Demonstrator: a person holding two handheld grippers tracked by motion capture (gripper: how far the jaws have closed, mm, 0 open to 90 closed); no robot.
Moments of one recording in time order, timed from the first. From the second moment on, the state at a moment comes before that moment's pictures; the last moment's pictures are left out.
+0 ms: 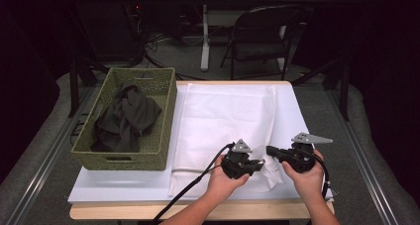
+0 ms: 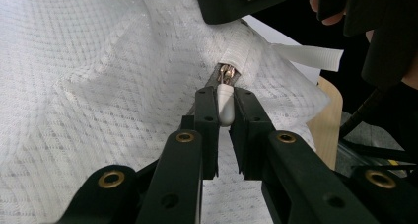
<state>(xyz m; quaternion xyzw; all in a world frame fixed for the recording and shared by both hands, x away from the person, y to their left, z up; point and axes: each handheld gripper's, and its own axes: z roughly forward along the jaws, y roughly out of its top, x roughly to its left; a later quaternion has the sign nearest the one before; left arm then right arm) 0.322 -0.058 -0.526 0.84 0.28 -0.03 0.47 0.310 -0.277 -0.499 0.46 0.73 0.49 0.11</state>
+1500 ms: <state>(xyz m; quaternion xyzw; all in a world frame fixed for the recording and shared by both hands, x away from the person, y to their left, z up) 0.323 -0.058 -0.532 0.81 0.31 -0.06 0.49 0.292 -0.291 -0.515 0.46 0.73 0.50 0.04</state>
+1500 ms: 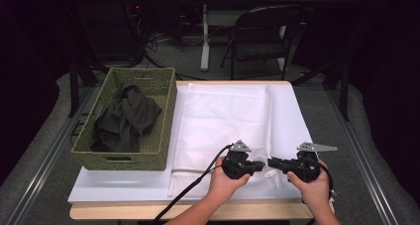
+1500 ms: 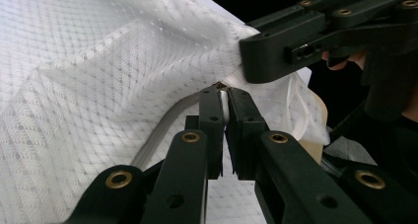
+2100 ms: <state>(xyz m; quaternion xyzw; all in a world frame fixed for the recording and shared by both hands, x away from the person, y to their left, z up) 0.325 -0.060 -0.535 0.81 0.31 -0.08 0.48 0.293 -0.294 -0.517 0.46 0.76 0.47 0.04</state>
